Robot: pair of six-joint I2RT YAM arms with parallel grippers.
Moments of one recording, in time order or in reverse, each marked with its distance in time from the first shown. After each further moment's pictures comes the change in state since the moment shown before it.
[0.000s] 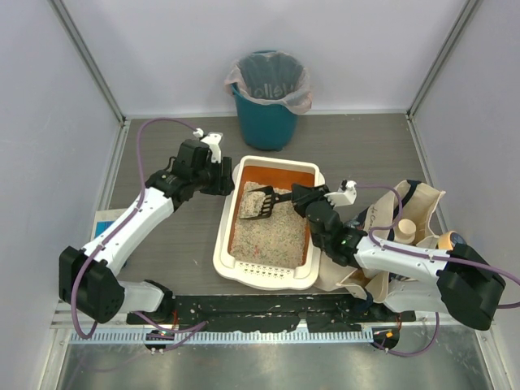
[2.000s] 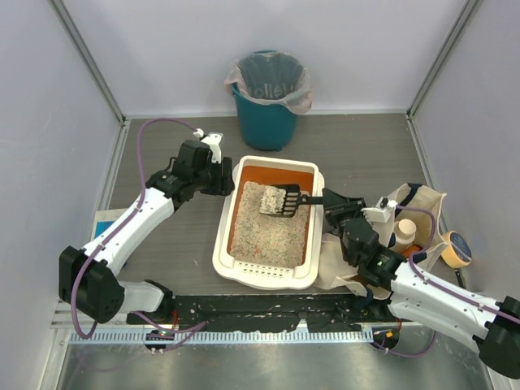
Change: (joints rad) left arm 0.000 0.000 -0.003 0.002 -0.011 0.000; right arm -0.059 -0.453 -0.182 -0.143 0.020 0.071
